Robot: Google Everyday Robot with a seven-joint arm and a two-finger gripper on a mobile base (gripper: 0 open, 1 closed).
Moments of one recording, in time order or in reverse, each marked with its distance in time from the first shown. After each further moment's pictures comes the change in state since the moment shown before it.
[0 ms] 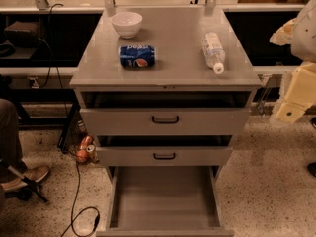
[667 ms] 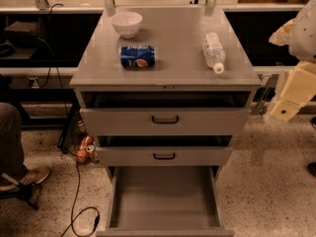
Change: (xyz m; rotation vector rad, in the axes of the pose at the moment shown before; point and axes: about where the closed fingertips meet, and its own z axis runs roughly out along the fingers) arm -0.002 -0.003 0.004 0.006 -0.027 0.040
